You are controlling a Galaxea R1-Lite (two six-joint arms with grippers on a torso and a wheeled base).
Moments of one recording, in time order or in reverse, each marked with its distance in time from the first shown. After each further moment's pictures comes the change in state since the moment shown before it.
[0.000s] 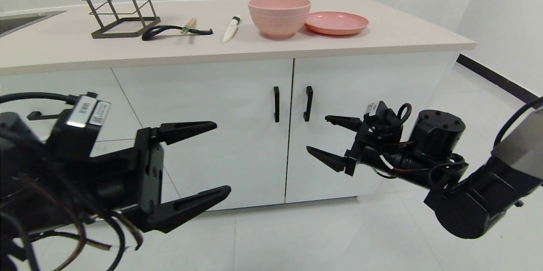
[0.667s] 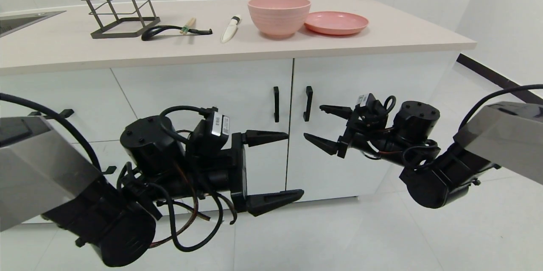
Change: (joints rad) left arm -0.161 0.465 -0.244 -0.228 -0.038 0.001; right arm -0.070 0.165 -0.230 -0.008 0.117 0.001
